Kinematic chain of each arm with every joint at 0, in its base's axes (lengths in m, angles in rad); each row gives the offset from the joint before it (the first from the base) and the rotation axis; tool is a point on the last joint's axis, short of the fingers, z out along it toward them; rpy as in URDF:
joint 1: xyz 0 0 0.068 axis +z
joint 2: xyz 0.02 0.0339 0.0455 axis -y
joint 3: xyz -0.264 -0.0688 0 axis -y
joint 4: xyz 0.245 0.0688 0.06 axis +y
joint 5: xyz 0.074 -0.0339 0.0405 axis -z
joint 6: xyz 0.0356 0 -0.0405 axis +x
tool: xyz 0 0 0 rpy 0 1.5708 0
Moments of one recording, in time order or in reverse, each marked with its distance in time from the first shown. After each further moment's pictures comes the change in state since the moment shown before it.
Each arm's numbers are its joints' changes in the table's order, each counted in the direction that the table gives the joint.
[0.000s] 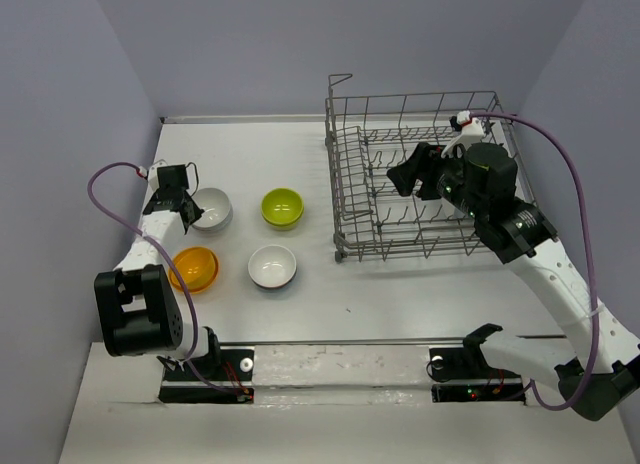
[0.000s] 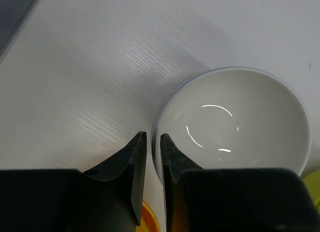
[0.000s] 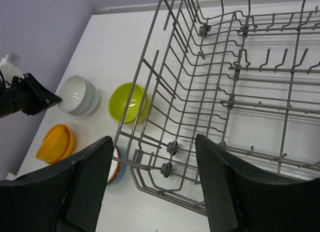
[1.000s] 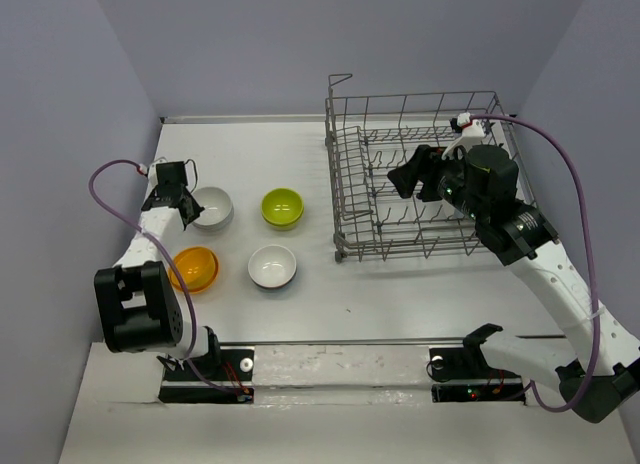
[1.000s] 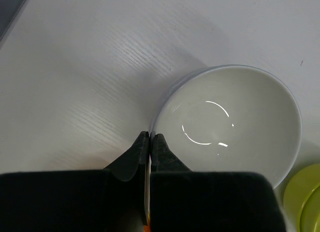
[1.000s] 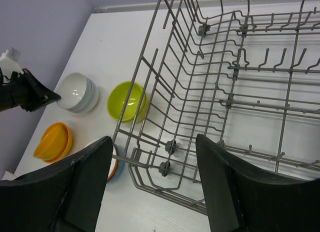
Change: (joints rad) left arm 0.001 -0.027 0.035 0.025 0.037 0.001; right arm 0.000 0.012 -0.013 -0.001 -0.002 -0.011
